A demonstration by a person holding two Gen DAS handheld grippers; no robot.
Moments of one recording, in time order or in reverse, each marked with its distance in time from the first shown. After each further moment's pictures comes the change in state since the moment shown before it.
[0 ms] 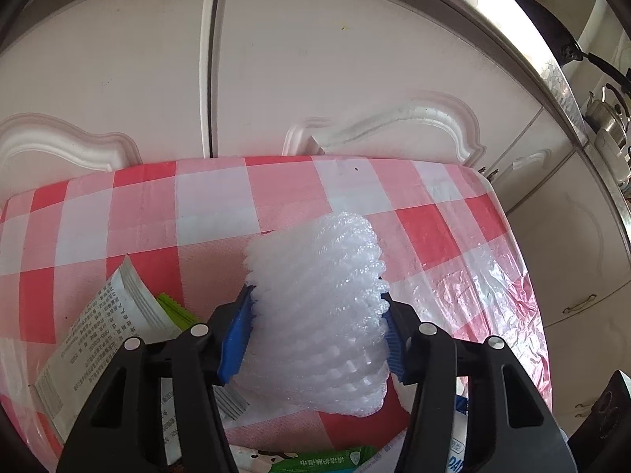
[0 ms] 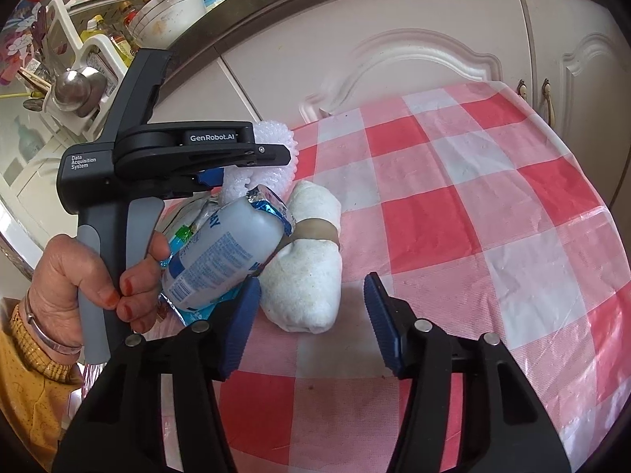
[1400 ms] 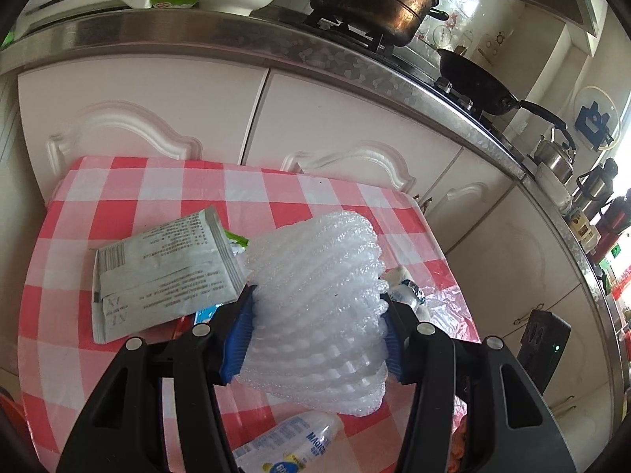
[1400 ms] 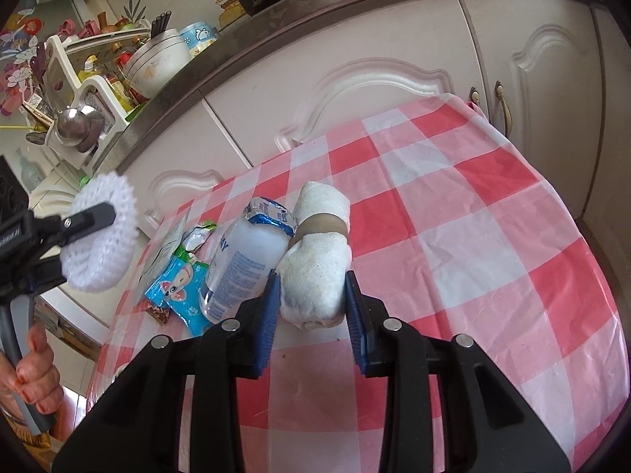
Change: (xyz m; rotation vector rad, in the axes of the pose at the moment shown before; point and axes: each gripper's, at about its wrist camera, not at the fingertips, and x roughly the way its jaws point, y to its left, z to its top) left arm -0.146 0.009 -0.093 -0.062 -0.200 -0.105; right arm -0.043 -0.021 -0.020 0.075 -0.123 -0.026
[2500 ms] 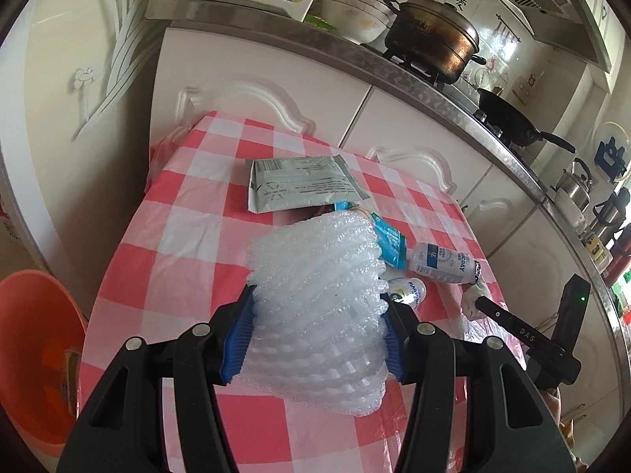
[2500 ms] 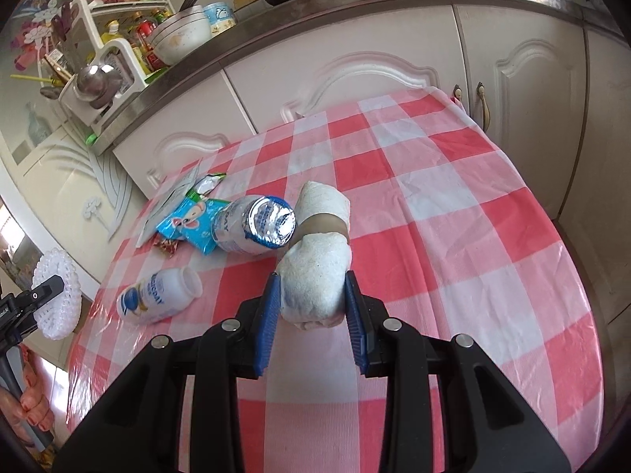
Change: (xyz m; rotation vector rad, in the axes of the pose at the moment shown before) left arm -0.118 0.076 -0.126 -0.141 -0.123 0.120; right arm -0.054 0.016 -0.048 -0.092 0.043 -0.074
